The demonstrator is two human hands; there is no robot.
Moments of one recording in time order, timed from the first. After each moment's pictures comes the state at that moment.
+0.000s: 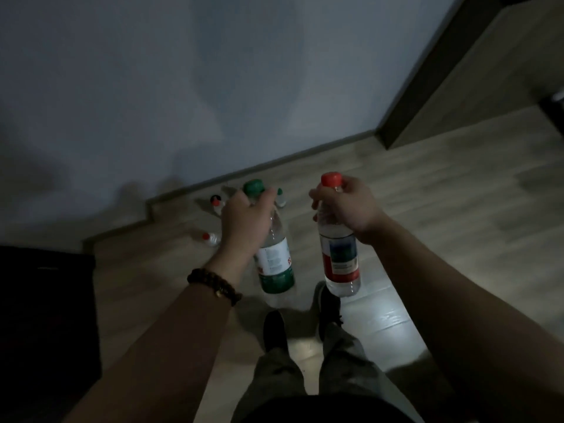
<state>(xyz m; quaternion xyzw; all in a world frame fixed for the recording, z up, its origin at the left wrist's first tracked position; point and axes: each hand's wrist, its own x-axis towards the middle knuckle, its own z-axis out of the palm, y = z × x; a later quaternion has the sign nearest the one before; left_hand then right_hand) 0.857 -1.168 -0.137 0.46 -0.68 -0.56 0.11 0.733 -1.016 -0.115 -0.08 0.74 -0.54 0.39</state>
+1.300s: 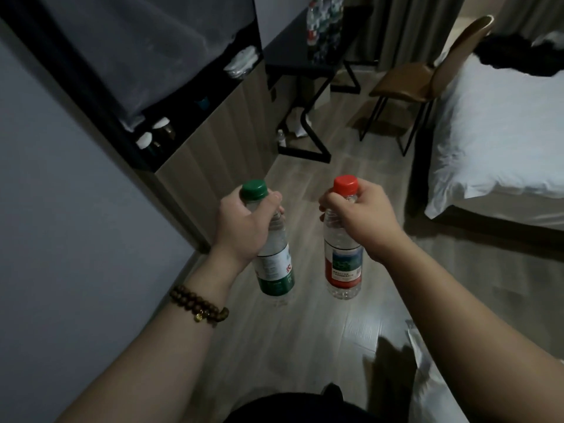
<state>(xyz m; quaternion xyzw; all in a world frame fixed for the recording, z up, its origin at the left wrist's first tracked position) 0.570 -0.631 0.063 -0.10 -0.75 -0.66 0.01 0.620 -0.441 0.063 0.16 0.75 -0.64 -0.11</state>
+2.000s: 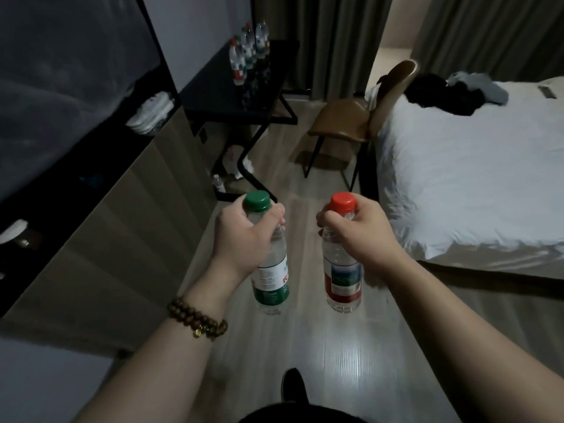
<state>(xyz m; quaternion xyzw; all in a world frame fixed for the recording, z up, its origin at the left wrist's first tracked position) 0.235 -0.392 0.040 -0.20 -0.71 -0.67 -0.05 0.335 -0.221 0.061 0.24 0.77 -0.56 -0.16</state>
